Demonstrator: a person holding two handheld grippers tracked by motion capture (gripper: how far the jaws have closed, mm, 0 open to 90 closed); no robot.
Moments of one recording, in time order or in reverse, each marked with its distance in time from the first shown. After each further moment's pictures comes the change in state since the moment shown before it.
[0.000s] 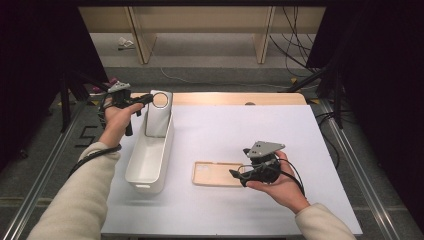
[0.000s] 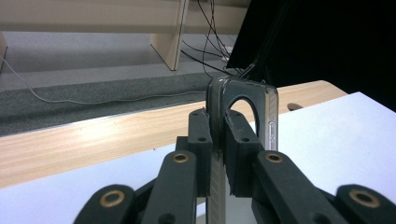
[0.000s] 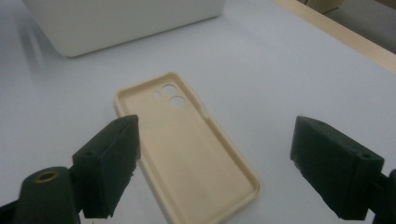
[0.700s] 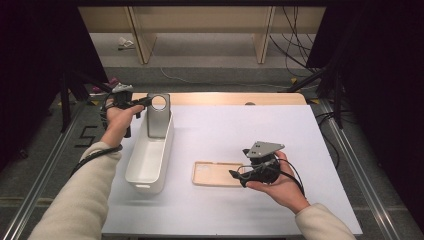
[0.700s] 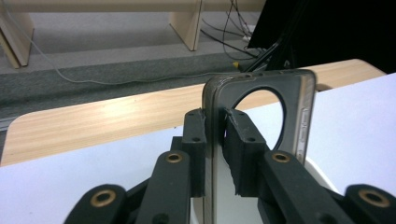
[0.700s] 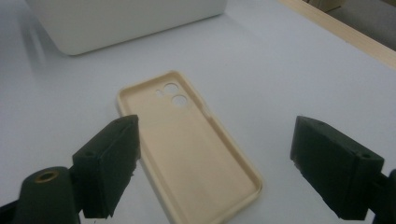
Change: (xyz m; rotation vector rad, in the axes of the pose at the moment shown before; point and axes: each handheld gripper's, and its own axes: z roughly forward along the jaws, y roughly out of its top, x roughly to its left) left arm 0.001 -0.005 0.005 0.092 0.101 0.014; right arm 0.001 0.000 0.001 0.004 0.006 0.001
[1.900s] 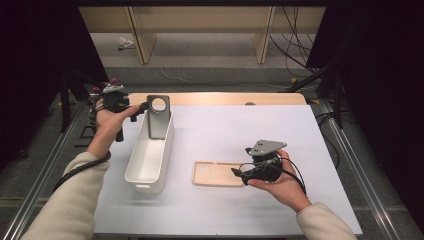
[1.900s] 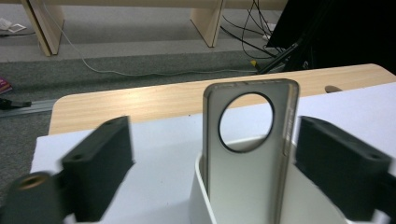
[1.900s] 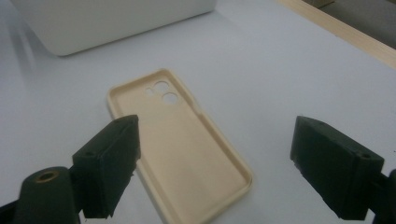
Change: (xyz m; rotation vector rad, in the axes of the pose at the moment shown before) left arm -0.012 0.003 -0.048 0.009 0.076 -0.035; right arm -0.007 -0.002 -0.002 0.006 -0.021 0.027
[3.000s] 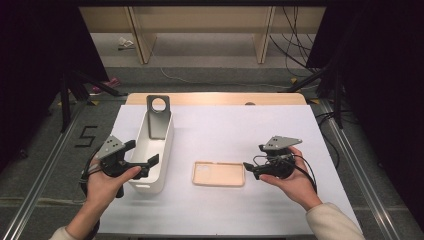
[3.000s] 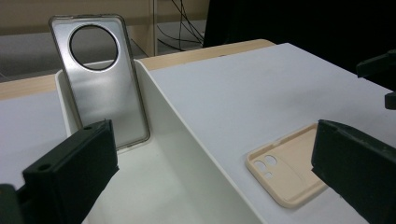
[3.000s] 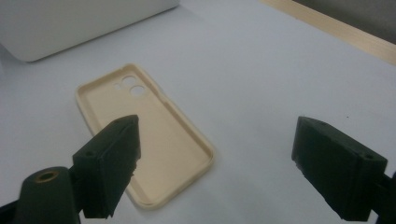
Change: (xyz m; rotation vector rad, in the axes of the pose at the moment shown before) left arm -0.087 -0.100 -0.106 -0.086 -0.215 0.132; right arm -0.025 -0.013 -0.017 0.002 -0.056 0.092
